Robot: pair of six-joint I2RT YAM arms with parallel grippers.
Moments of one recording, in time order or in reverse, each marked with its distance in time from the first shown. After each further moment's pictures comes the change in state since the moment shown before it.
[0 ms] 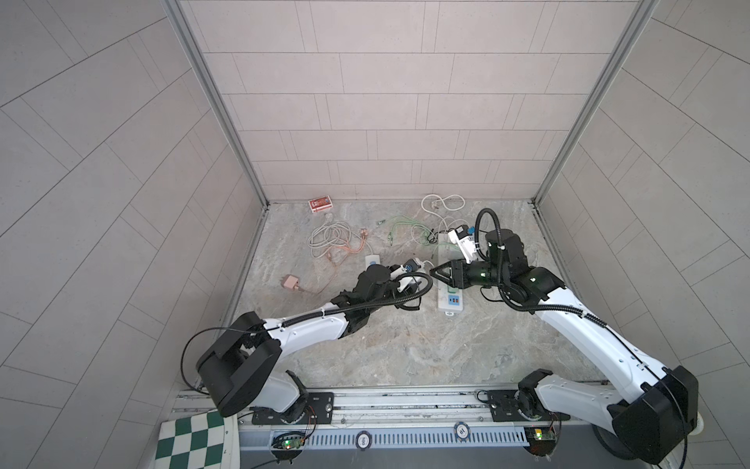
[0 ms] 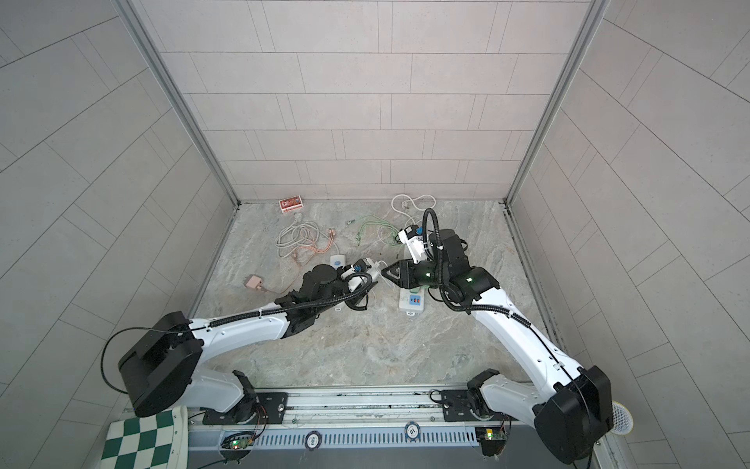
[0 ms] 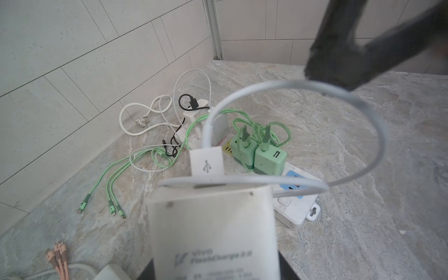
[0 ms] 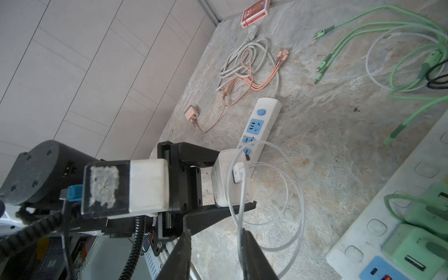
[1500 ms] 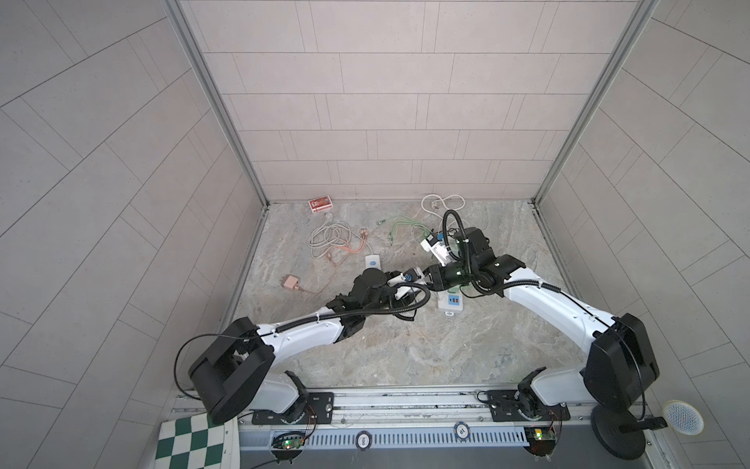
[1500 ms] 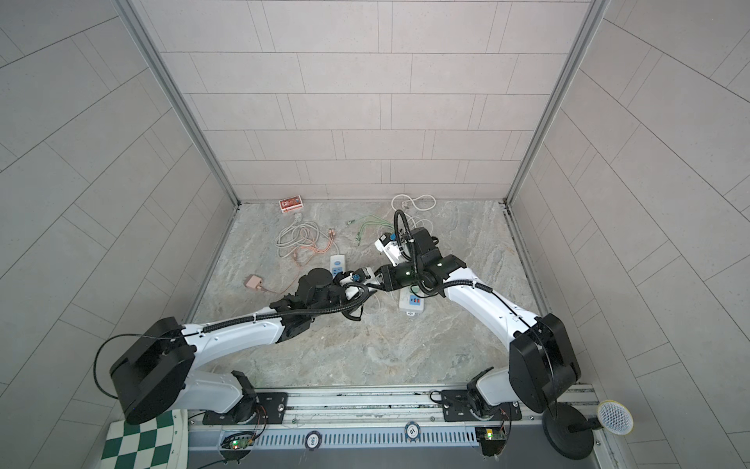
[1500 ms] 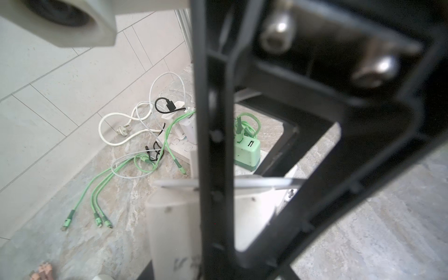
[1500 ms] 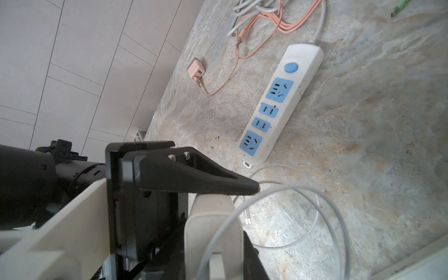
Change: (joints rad) left arm 0.000 -0.052 -0.053 -0.006 0.083 0.071; right arm 0.072 0.271 0.056 0.023 -0.089 -0.058
